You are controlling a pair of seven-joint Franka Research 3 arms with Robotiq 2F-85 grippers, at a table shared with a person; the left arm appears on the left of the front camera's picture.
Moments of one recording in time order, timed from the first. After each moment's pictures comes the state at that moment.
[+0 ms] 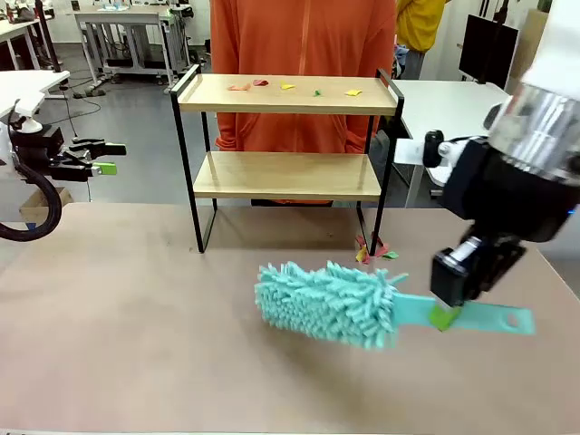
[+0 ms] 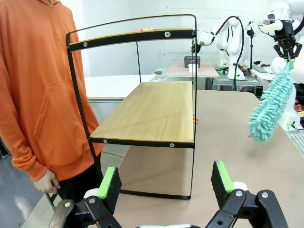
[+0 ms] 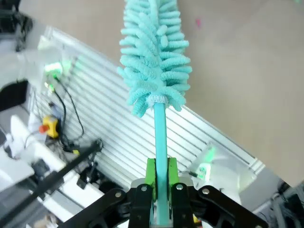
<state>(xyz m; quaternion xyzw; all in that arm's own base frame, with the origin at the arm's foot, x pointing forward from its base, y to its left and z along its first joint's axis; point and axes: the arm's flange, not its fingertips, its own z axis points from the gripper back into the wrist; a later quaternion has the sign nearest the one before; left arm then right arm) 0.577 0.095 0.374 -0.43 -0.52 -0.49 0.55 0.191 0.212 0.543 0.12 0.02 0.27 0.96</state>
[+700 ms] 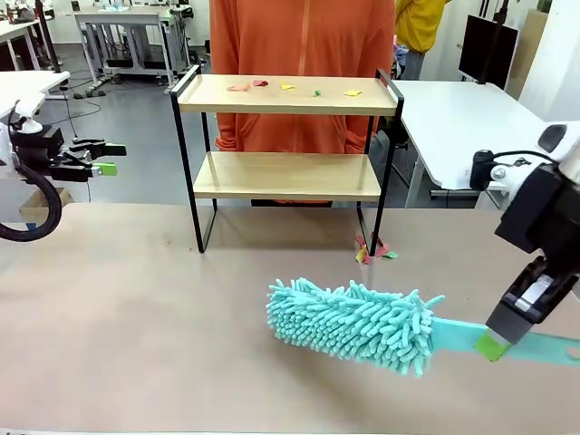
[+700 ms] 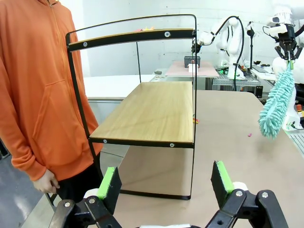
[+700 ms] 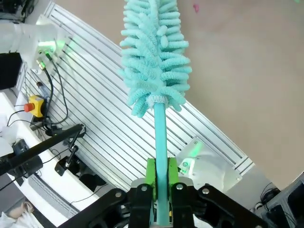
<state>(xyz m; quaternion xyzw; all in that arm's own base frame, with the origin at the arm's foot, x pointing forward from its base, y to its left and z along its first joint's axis) 0.577 0.095 0.374 -0.43 -0.52 -0.49 0.55 0.160 0.175 0.533 0.11 0.00 0.32 0.94</state>
